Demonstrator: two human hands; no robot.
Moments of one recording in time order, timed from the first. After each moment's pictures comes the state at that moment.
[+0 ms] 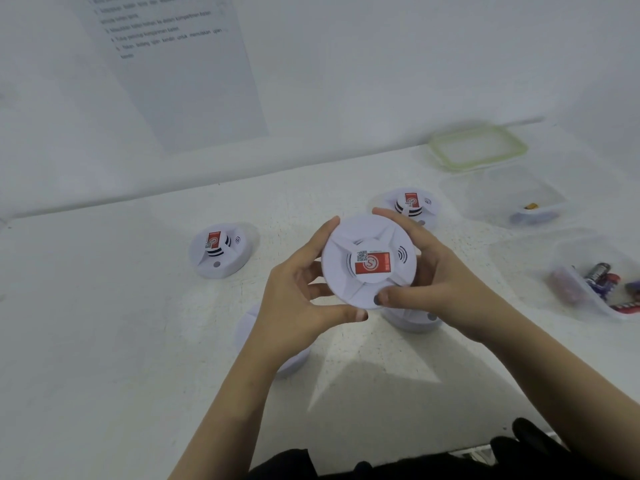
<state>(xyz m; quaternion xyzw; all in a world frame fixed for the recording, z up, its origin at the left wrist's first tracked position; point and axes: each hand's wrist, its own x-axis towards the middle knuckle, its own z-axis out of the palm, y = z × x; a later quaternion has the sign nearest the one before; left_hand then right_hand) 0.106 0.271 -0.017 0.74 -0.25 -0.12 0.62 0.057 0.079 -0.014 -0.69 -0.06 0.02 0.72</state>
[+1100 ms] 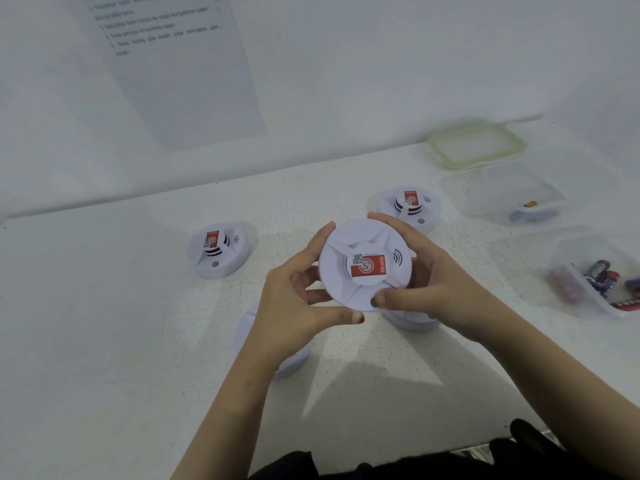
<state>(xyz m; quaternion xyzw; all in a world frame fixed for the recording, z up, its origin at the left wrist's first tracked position) 0.106 0.273 -0.021 0.72 -0.22 -0.14 0.64 0.060 0.079 -0.020 -0.70 -0.06 0.03 0.71</state>
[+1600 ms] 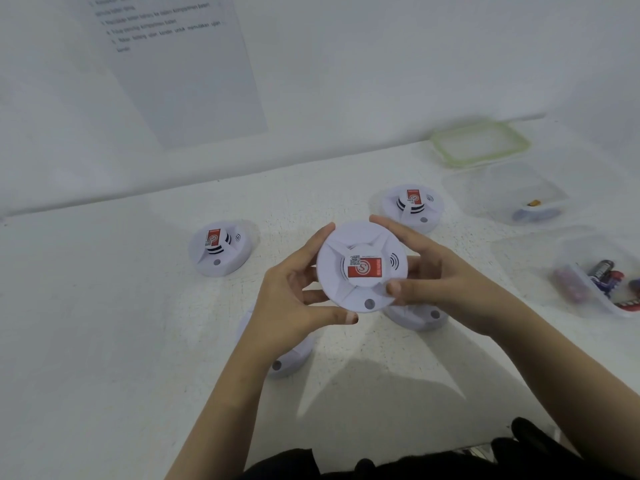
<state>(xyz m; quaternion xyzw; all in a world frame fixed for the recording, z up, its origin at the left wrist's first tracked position) 0.113 0.281 -0.026 0.72 -0.23 -0.16 0.64 0.061 0.069 -0.016 -0.69 -0.06 0.12 0.71</state>
